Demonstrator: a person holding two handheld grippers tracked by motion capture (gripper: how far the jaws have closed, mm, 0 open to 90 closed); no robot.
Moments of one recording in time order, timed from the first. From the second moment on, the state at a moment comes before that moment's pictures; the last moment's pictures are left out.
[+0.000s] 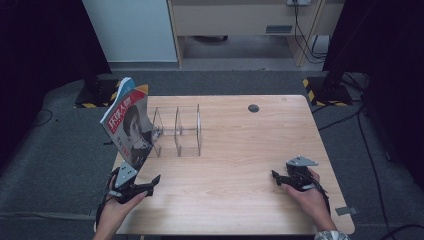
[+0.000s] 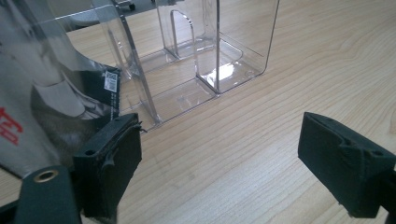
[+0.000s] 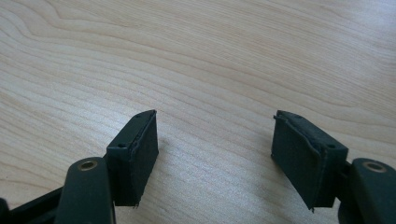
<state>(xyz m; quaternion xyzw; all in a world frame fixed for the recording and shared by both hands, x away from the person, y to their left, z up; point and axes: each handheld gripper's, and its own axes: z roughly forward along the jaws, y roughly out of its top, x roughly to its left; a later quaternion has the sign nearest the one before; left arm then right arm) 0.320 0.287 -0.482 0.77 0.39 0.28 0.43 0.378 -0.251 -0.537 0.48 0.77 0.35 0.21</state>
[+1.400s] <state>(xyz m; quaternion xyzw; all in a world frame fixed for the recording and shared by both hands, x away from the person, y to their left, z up) 0.345 0.254 -0.489 0.80 0.37 0.23 0.41 0.379 -0.251 -0.537 0.48 0.78 0.35 0.21</state>
